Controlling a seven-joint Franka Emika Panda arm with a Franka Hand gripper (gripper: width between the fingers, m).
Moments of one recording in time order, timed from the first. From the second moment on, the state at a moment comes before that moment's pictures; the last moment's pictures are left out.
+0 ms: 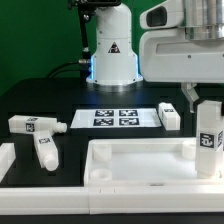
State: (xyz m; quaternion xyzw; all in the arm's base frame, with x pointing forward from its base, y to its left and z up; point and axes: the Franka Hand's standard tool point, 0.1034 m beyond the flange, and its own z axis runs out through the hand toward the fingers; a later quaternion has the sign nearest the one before) arm 0.627 0.112 0.121 -0.92 0.40 -0.01 0.06
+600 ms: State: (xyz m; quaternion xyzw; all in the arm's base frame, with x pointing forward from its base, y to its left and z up) arm 0.632 0.116 0.120 -0.79 0.61 0.00 0.10
